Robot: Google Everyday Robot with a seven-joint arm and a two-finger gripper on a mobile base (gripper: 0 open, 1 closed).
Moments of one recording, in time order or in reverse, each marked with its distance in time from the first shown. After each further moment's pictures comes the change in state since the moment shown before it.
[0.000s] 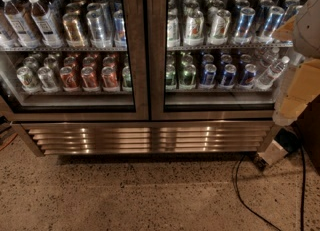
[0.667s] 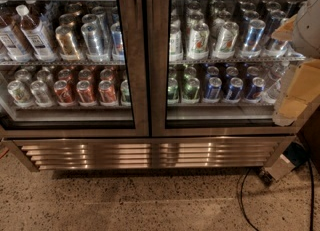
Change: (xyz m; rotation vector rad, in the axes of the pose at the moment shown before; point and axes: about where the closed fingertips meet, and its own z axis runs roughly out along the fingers) arm 0.000 0.000 0.000 0.000 0.000 0.000
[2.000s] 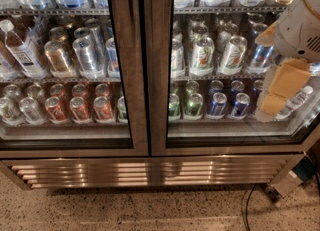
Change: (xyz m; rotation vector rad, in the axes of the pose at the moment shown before) arm -0.015 -0.008 0.024 -0.063 -0.068 0.012
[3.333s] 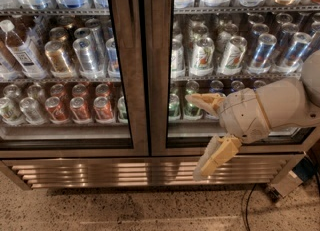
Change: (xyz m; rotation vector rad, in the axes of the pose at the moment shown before) arm -0.085 0.101 0.117 -0.236 -0.756 -0.144
